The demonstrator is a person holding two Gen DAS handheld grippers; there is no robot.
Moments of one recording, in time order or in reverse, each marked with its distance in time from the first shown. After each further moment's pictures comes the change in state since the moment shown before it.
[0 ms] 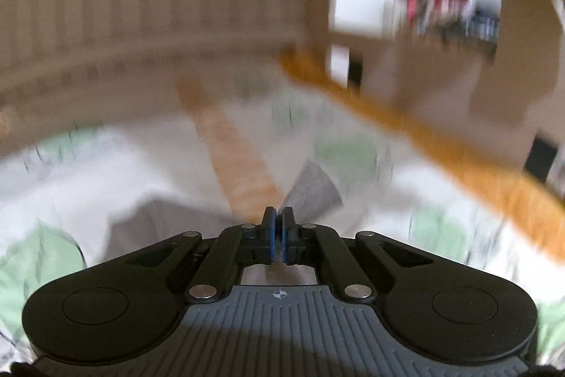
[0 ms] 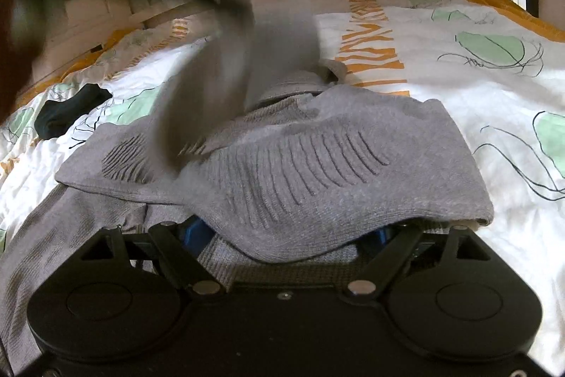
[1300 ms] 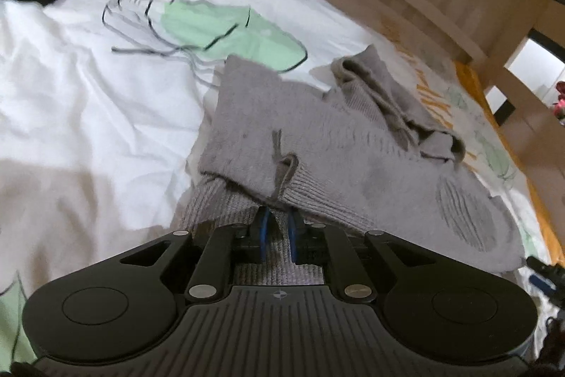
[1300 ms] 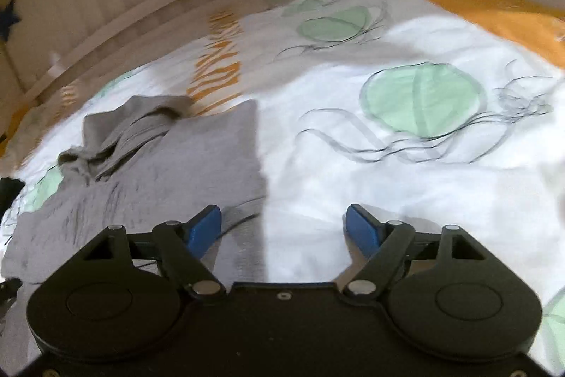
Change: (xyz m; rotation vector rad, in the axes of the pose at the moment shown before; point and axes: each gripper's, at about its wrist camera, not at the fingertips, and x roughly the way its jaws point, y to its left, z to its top) left arm -0.075 0.156 -0.222 -0.639 0.178 0.262; right arm -0.051 -0.069 -0.001 0.327 -0.059 -0.307
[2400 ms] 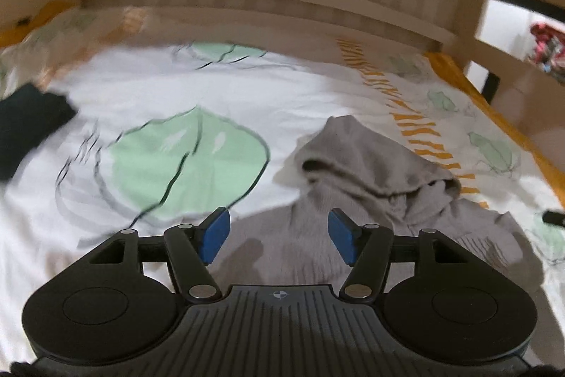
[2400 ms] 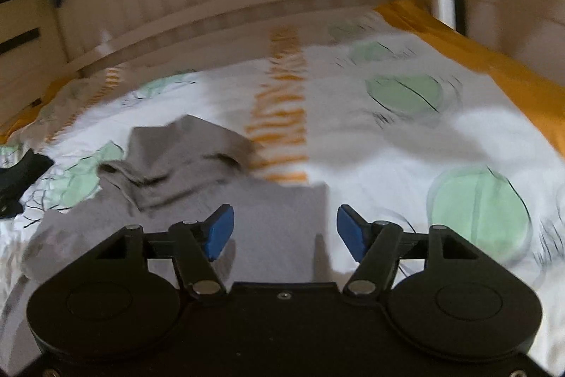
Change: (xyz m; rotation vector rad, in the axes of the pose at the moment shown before) left arm 0.022 -0.071 0.097 0.342 -0.104 0.037; right arm 0.014 0.058 0.071 -0.231 -0.020 0.149
